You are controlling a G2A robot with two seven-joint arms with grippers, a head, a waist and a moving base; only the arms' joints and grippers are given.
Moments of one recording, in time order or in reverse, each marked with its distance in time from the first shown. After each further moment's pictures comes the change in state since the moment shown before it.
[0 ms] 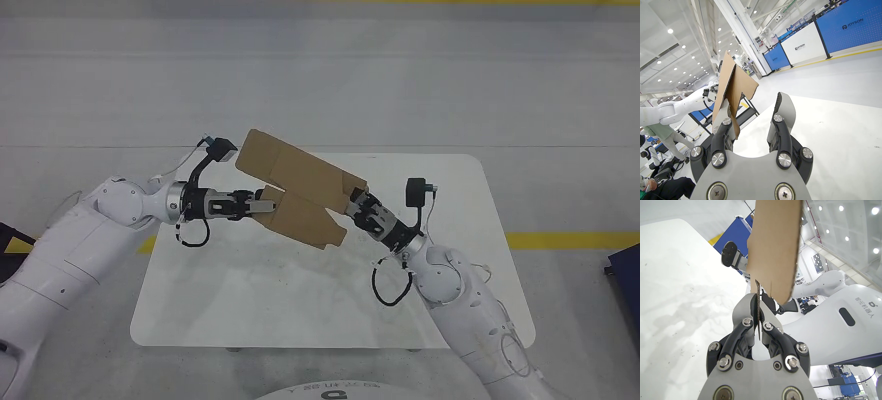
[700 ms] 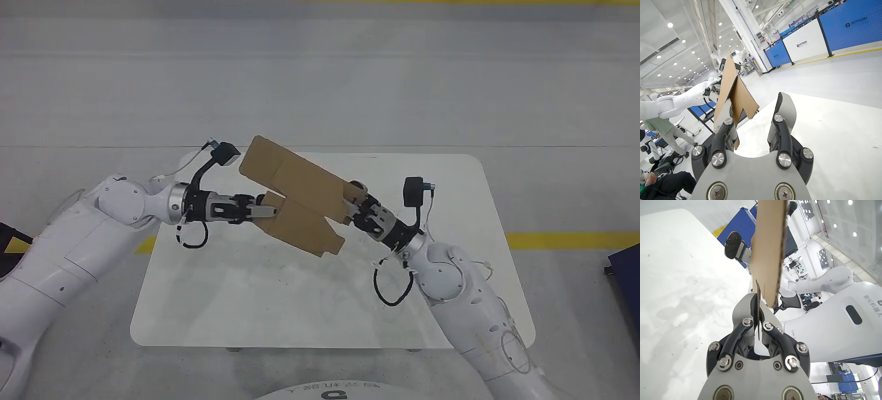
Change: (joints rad) left arm -0.040 0.010 0.059 0.001 0.011 0.011 -0.011; right arm 0.014 0.005 0.002 0.011 -0.007 -0.041 0.040
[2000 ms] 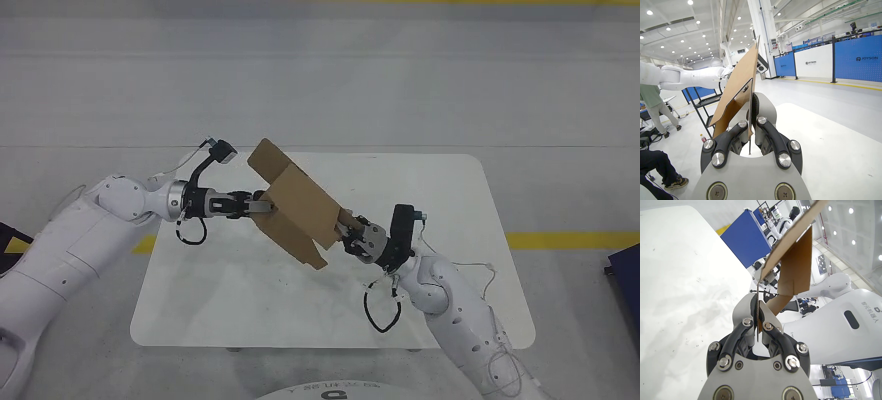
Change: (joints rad) left arm -0.037 -0.018 0.050 0.087 -0.046 0.006 -0.006; right arm -0.059 -0.008 -0.043 -0.028 -0.491 -0.095 -0.378
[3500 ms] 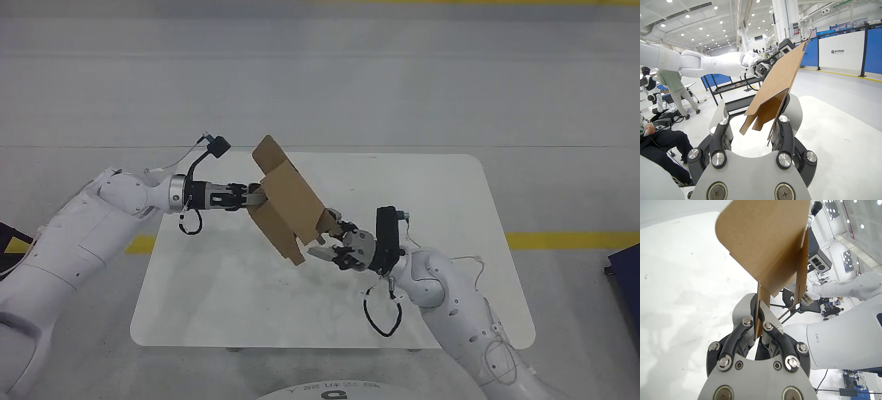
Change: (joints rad) left arm -0.007 -0.066 -0.055 0.135 0.234 -0.061 0.061; right arm 0.069 0.011 -0.045 0.043 0.139 -0.107 0.135
